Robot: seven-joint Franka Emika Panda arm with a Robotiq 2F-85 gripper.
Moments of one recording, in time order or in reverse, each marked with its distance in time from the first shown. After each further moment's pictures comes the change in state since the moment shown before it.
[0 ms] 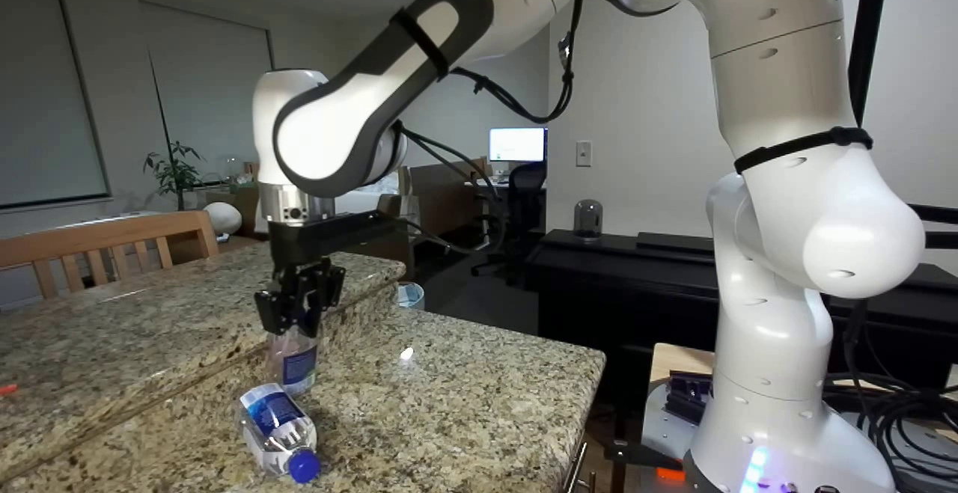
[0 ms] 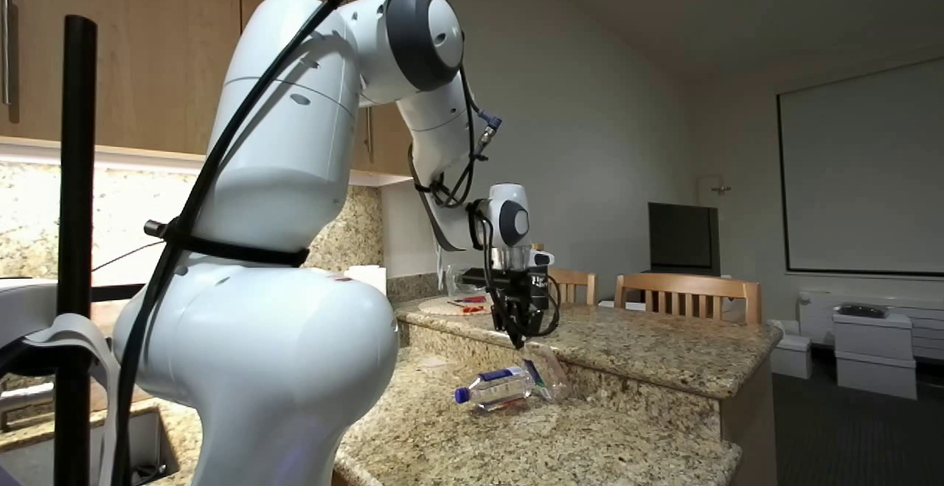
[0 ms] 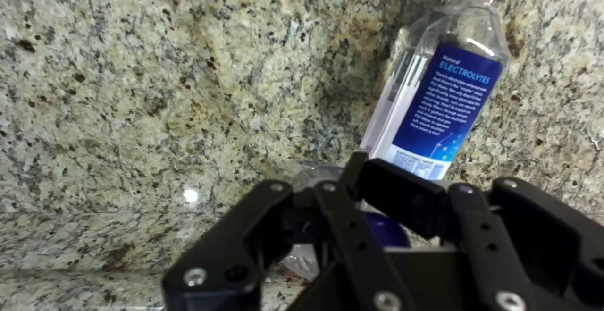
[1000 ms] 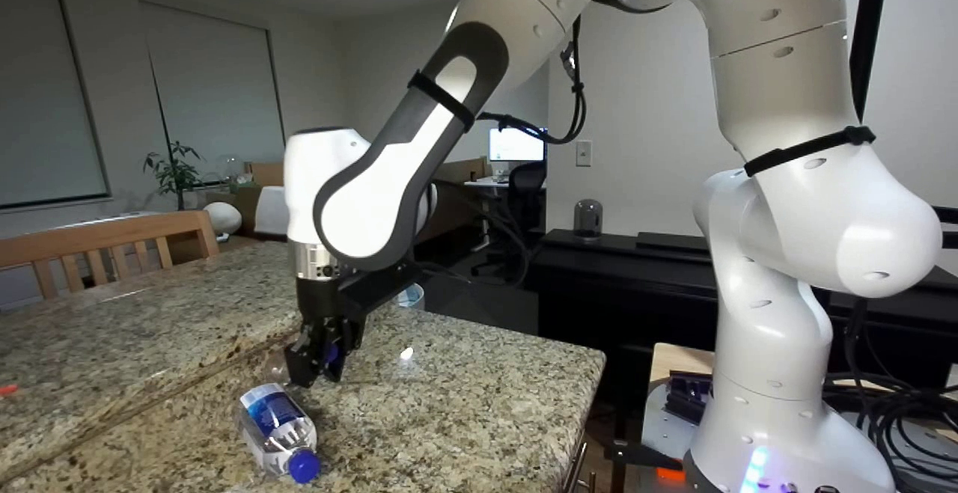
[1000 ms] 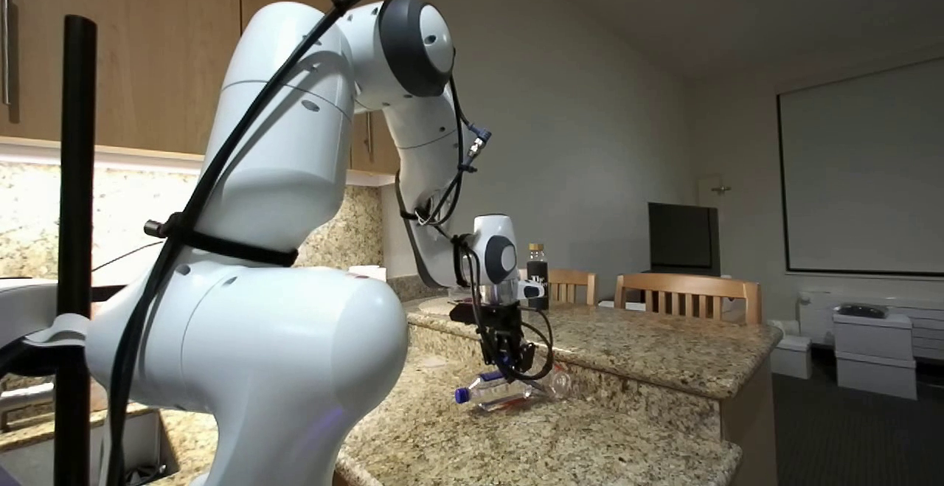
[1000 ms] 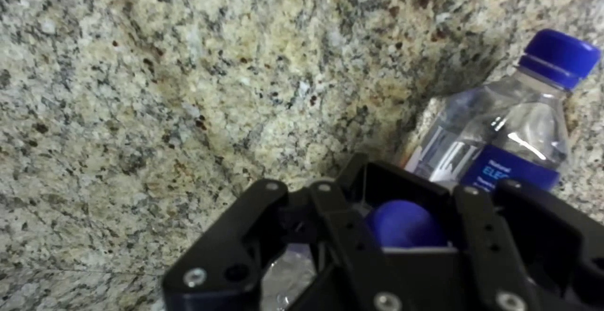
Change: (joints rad) arm 0.193 0.022 -0.168 -0.180 0.010 0.225 -0.040
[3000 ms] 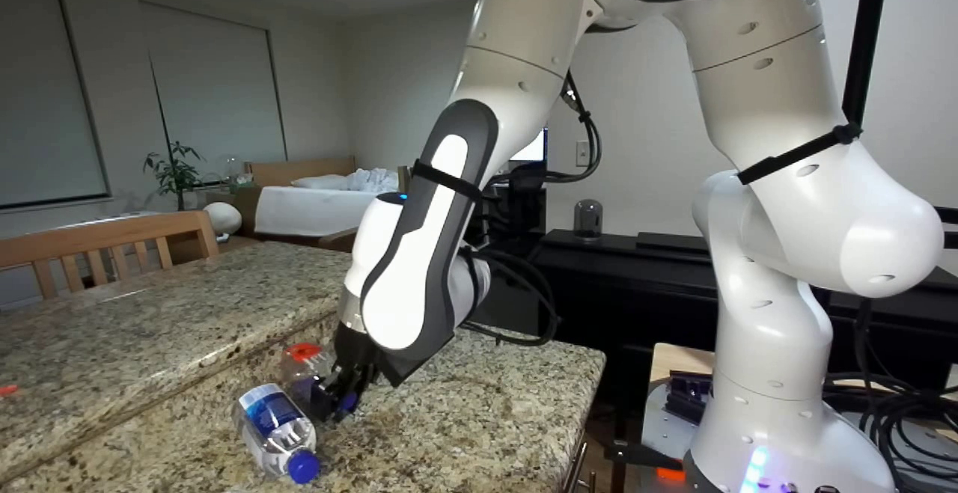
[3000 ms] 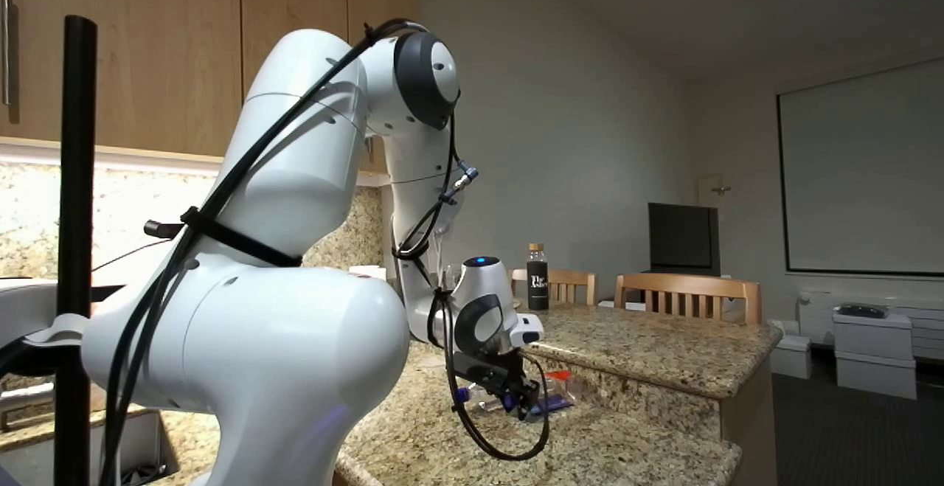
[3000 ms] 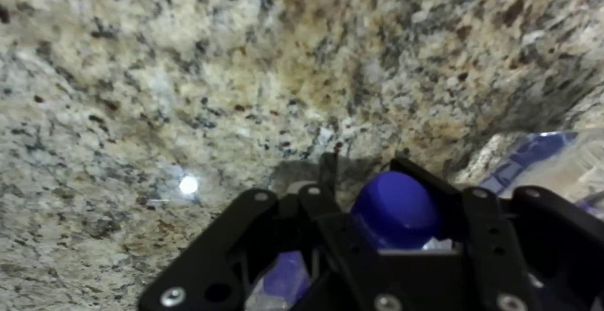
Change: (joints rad) arm 0.028 0.121 0.013 -0.203 0.338 0.581 -0.255
